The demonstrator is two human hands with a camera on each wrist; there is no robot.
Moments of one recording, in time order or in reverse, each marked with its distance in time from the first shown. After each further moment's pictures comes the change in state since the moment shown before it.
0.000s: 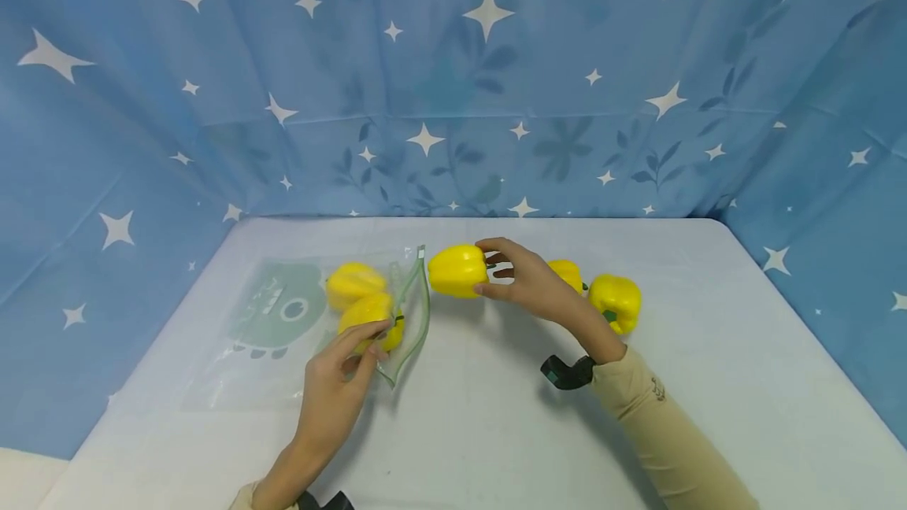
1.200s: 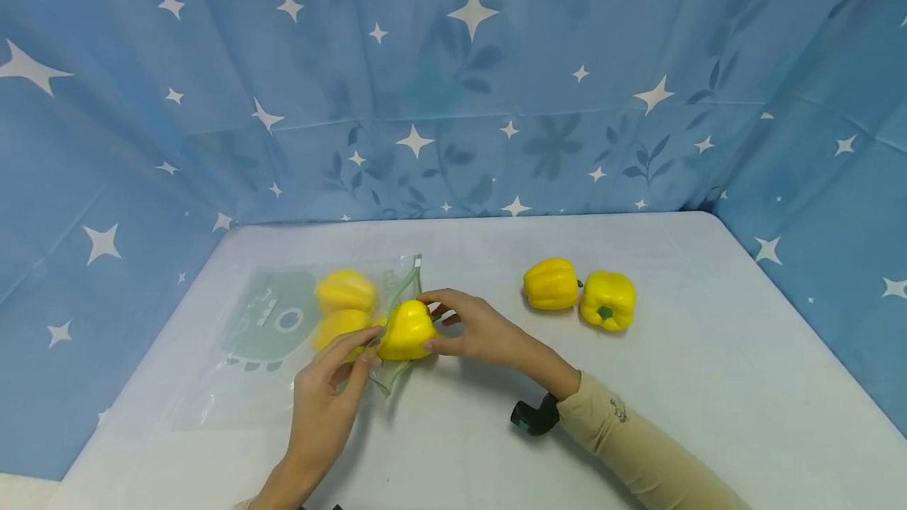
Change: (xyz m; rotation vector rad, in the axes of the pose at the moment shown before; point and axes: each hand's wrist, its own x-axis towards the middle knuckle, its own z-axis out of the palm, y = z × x) left_hand -0.002 0.009 -0.002 -0.064 -0.011 -0.020; right_hand -0.009 -0.010 0.073 0.057 -0.144 -0.161
